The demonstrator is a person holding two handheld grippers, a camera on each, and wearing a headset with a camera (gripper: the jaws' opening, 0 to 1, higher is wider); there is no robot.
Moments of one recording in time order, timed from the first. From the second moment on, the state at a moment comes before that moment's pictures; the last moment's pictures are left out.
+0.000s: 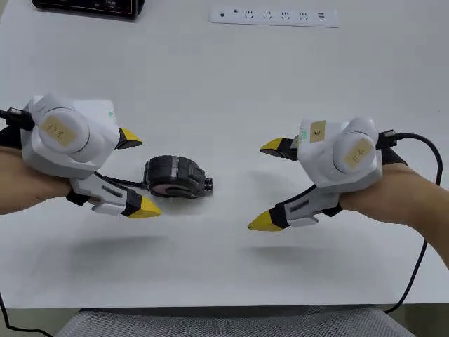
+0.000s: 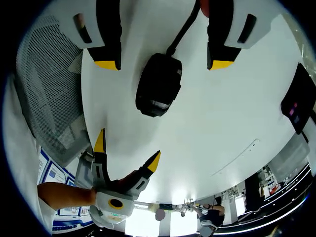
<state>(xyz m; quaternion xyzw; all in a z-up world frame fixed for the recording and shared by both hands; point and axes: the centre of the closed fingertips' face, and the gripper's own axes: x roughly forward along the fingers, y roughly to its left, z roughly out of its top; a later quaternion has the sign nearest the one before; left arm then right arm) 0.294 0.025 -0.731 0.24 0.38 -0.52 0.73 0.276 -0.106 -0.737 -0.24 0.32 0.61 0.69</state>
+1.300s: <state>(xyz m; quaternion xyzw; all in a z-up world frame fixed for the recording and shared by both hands) 0.295 0.015 -0.753 0.27 0.39 -0.54 0.70 0.277 -0.091 -0.746 -0.23 0.32 0.62 0.68</state>
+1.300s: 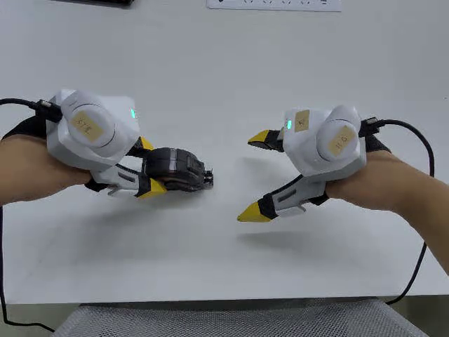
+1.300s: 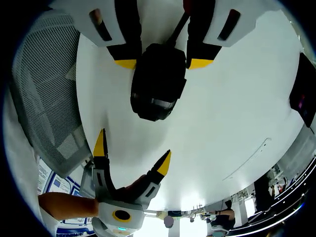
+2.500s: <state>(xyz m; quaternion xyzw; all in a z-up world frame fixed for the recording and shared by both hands) 0.296 0.016 -0.755 0.30 0.38 -0.53 0.69 0.291 -0.058 -0.766 -0.22 0.28 0.64 0.68</state>
